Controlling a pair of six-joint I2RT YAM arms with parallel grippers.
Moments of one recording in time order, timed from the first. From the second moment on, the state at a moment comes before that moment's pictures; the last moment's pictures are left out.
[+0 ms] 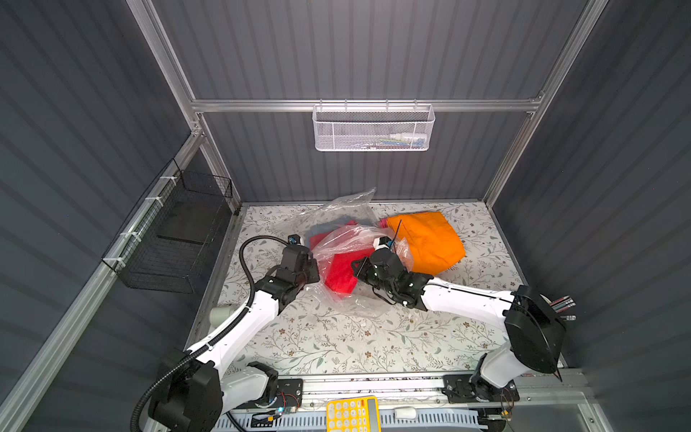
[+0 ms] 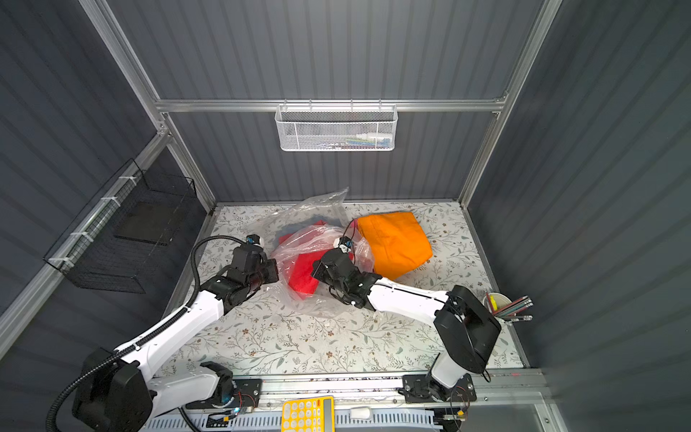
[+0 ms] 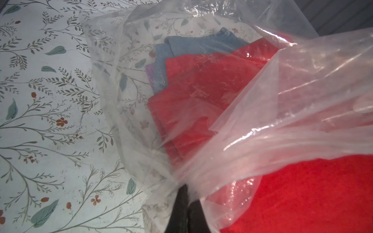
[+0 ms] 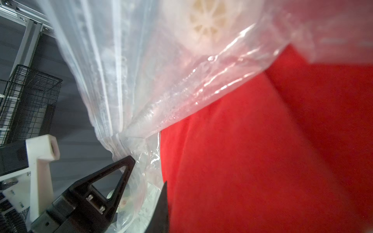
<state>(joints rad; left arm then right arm) -0.44 1.19 0.79 -0.33 -0.16 -0.45 0.91 1.59 1.02 0.08 0.15 1.11</state>
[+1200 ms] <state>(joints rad) -0.43 1.21 0.79 -0.25 -0.14 -0.47 0.82 1.47 1.13 -0.13 0.05 1.01</state>
